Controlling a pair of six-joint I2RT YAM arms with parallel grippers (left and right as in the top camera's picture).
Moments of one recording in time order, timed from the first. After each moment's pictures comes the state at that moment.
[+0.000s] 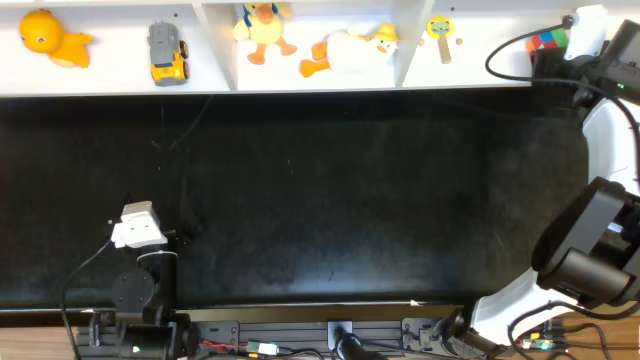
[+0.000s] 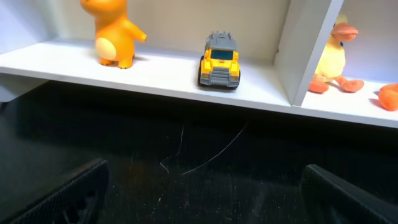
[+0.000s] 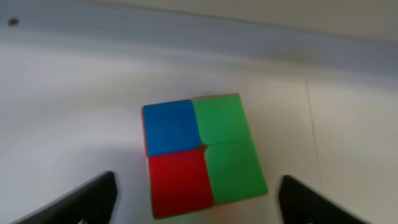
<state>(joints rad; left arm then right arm) -0.04 0.01 0.01 -0.07 -0.18 -0.10 -0.45 1.91 1.45 -0.28 -0.34 -0.42</state>
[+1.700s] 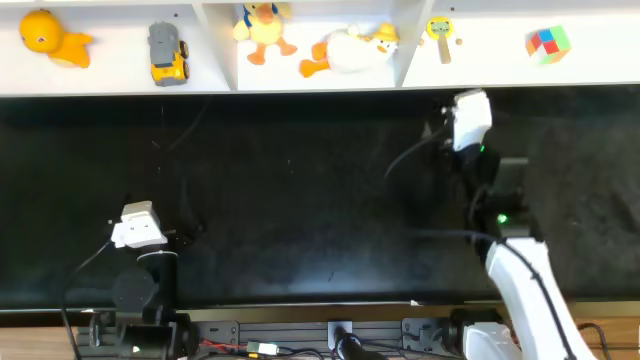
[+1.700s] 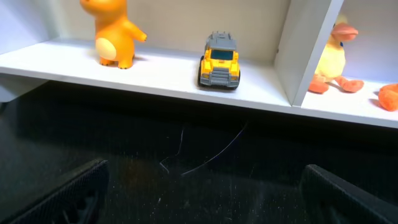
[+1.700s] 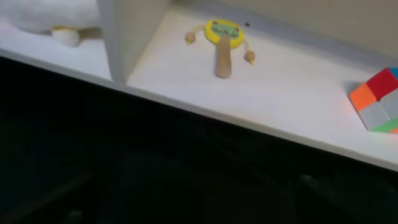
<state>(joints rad) -0.04 0.01 0.01 -0.07 -0.18 -0.10 0.04 1.11 0.55 0.08 -0.04 -0.25</state>
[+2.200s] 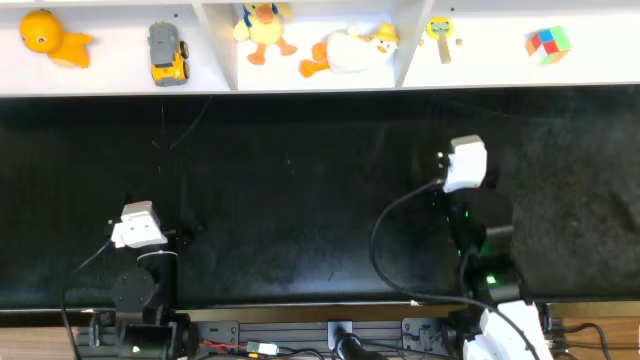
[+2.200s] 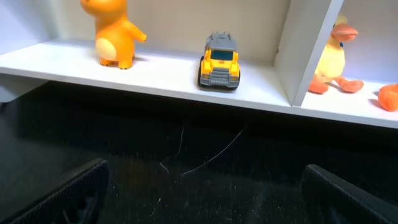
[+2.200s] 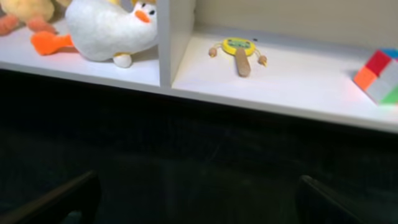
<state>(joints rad) -0.04 0.01 0.01 -0.07 -0.18 -0.10 0.16 0.75 0.30 0.13 0.03 -0.03</state>
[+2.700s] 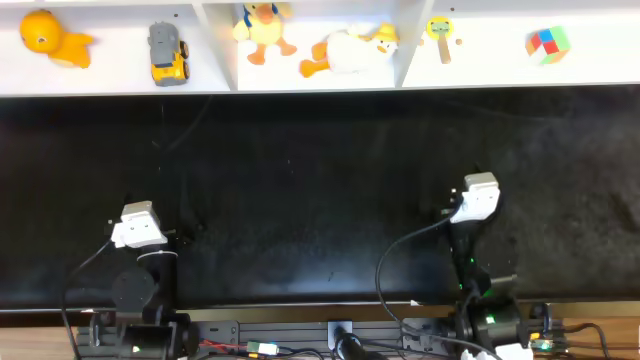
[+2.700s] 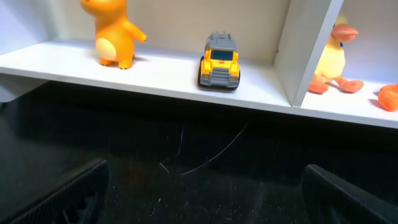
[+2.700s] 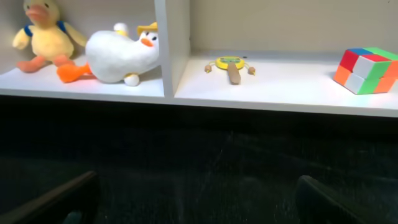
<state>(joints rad) -0.04 0.01 0.01 -0.07 -0.18 -0.10 0.16 0.38 0.09 0.13 0.04 0.04</state>
